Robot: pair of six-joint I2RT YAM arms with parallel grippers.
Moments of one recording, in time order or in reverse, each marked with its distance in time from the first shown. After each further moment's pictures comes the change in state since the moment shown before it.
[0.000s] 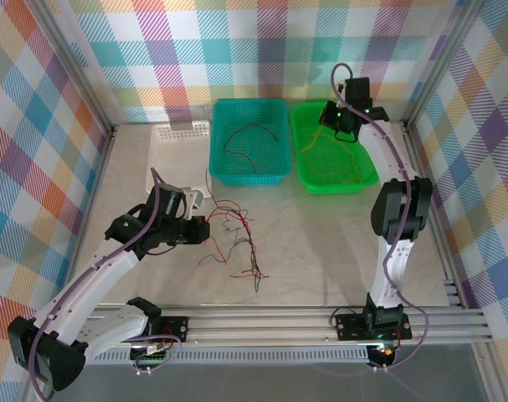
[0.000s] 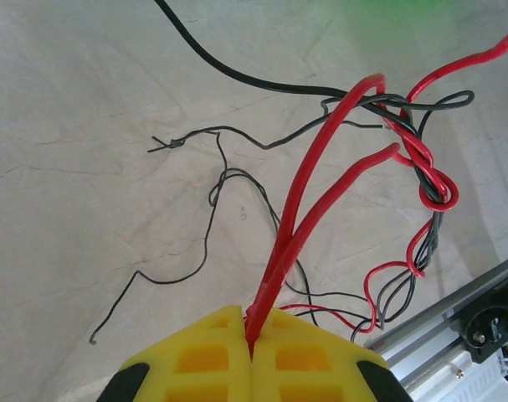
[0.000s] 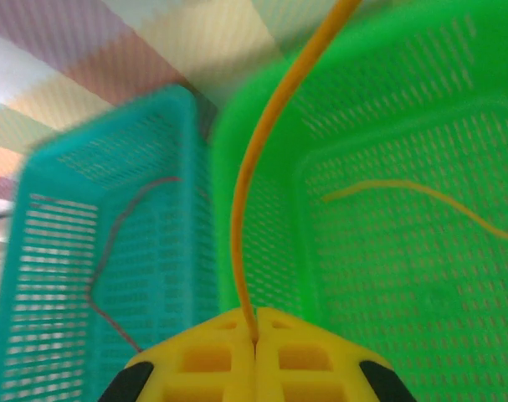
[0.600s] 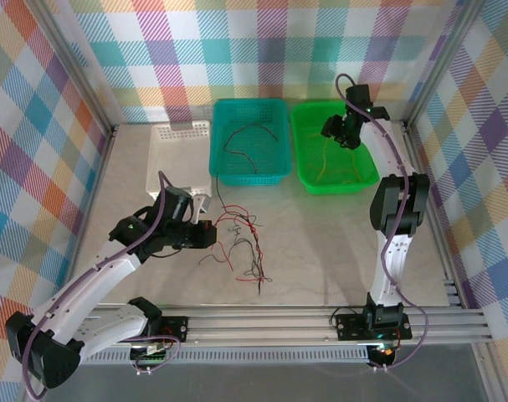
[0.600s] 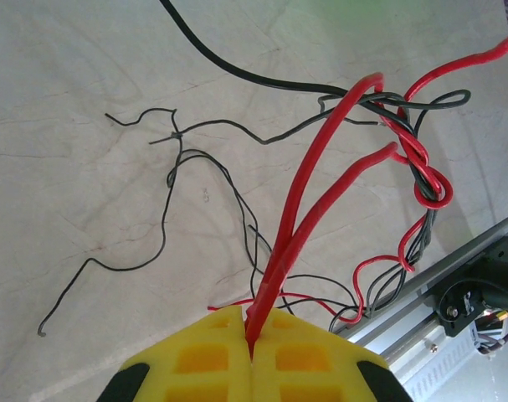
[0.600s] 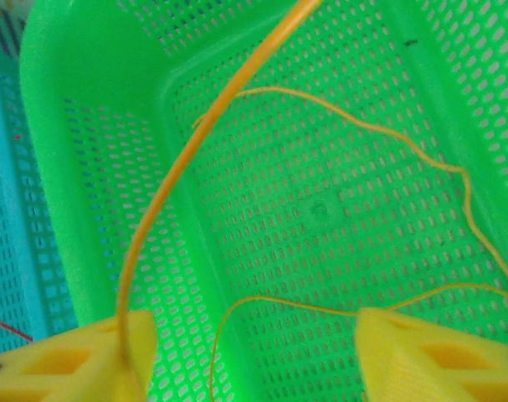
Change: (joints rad) left arm -0.102 0.000 0.000 0.008 0.004 -0.060; right arm -0.024 0.048 0.066 -0.263 0.113 0.023
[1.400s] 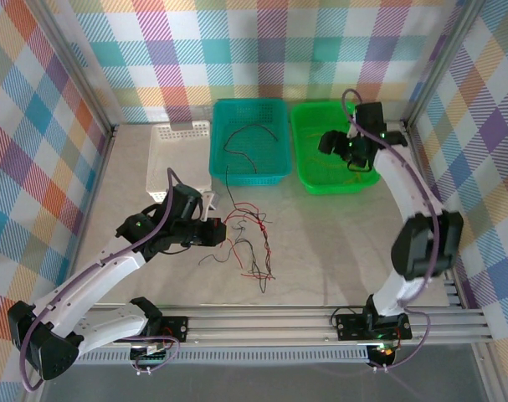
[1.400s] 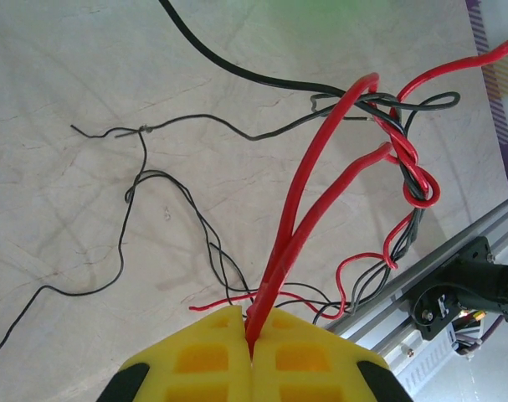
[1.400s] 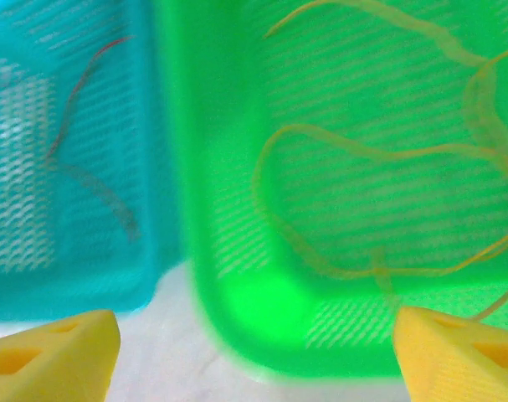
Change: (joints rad) left arm -0.080 0.048 0.044 0.053 -0.024 -0.046; right arm 0.072 -0.551 -0.598 0.172 -0.135 -0.063
